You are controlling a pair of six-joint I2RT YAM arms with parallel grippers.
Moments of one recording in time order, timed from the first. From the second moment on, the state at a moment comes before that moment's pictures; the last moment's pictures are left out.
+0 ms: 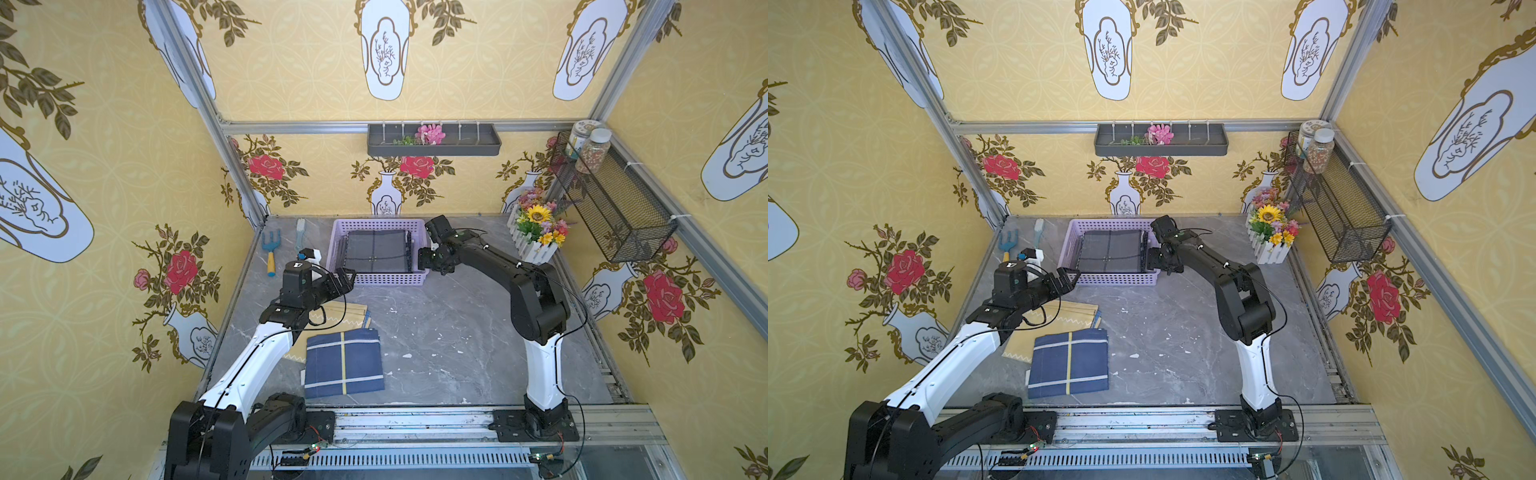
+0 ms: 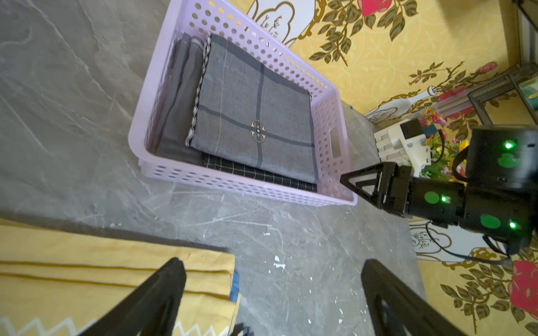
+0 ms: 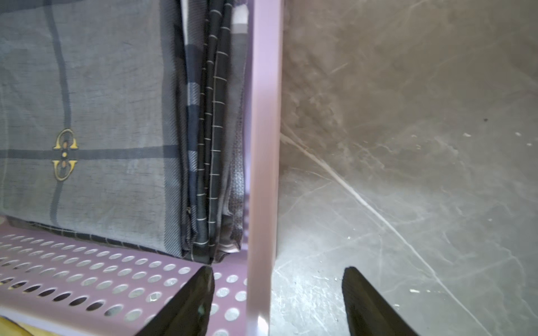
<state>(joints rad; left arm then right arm) -0.20 1.08 0.68 -0.18 0.29 -0.61 0.46 2.09 1.68 -0.70 -0.02 0.48</state>
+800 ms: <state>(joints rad) -0.59 1.09 0.59 -0.31 0.12 -0.76 0.30 1.74 1.23 -0.69 0.03 0.47</state>
